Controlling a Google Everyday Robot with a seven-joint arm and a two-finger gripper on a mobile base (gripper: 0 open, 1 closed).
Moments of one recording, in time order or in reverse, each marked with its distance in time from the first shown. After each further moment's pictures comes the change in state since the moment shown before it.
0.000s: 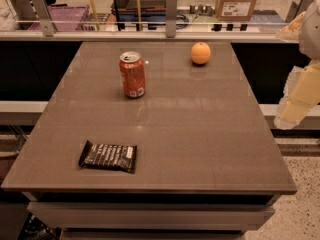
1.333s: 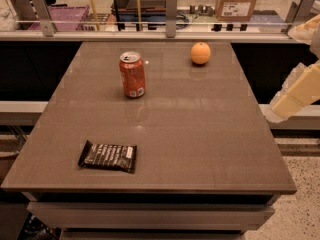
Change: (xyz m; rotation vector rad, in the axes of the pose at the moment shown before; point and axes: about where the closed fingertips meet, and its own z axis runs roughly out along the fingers) arm 0.002 -0.010 0.000 0.076 -0.166 0.177
